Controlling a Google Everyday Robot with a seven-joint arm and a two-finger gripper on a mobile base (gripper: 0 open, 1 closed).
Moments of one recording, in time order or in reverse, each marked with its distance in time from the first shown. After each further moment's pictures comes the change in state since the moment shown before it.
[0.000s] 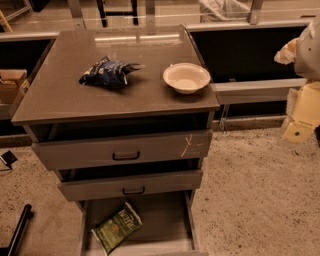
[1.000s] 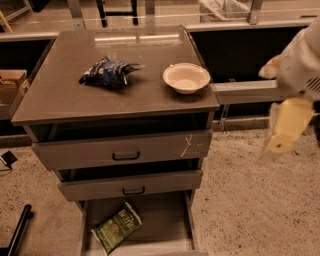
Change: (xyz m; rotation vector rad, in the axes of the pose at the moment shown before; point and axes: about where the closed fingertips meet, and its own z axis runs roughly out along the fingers) arm -0.010 0.009 0.030 -0.043 -0.017 -0.019
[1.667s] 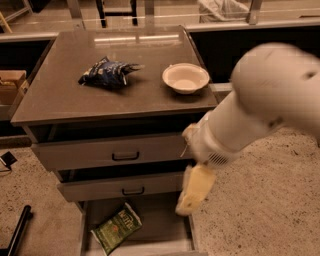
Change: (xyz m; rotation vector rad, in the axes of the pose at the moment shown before) arm -0.103 0.095 0.130 -0.182 -0.223 -0.041
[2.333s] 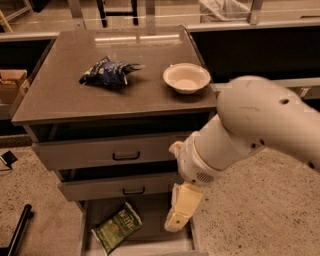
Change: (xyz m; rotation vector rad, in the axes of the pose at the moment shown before) arm -0.011 0.030 0.045 -0.080 -0.064 -0.028
